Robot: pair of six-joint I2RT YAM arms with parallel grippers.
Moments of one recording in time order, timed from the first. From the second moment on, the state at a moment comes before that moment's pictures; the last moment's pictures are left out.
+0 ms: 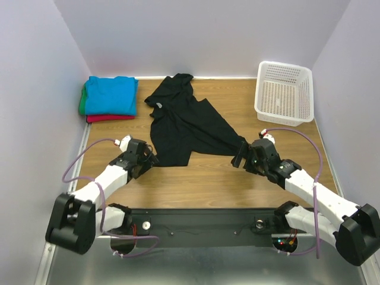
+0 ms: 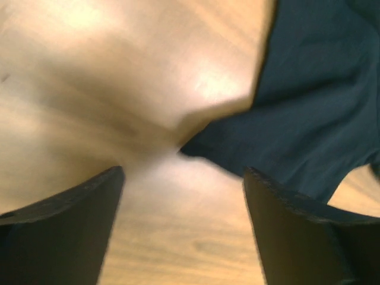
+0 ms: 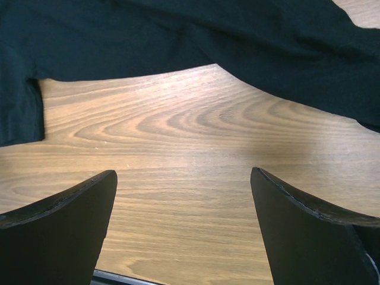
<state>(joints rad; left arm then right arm) -0.33 1.06 0.44 -0.32 -0.19 -0.91 0.54 0.97 0.55 -0.39 0.16 0.77</state>
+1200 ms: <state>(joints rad) -0.30 0.90 0.67 -0.45 -0.40 -0.88 0.53 1.13 0.65 -0.57 0.29 0.63</state>
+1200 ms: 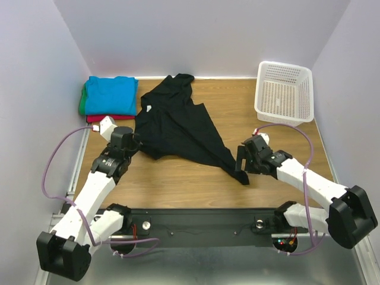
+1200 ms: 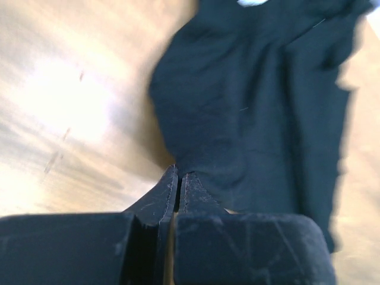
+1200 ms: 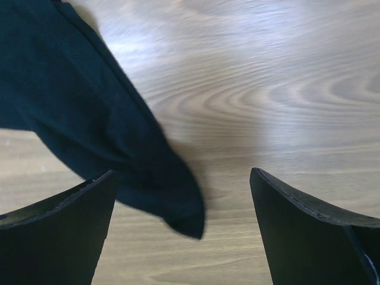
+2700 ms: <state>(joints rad) -0.29 0.87 1.10 -0.66 -0.47 -0.84 0.82 1.03 1.01 -0.61 0.41 0.67</state>
